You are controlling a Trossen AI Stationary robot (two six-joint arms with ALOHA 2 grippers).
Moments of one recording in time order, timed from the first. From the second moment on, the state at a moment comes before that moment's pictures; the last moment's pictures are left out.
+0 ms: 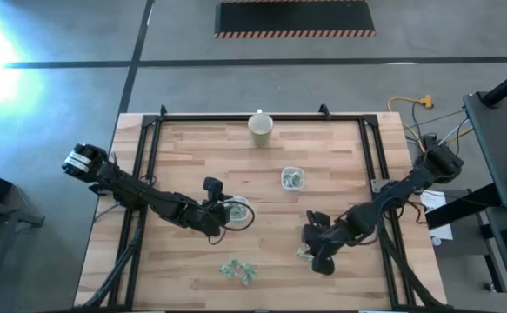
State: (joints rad) left arm -0.39 1.46 0.79 -0.23 -0.71 0.14; right arm 0.58 1.51 0.89 -0.43 0.10 0.78
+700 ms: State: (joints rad) left arm -0.39 1.46 0.79 -0.22 -0.71 0.14; right arm 0.59 1.64 0.84 -0.38 0.10 0.89
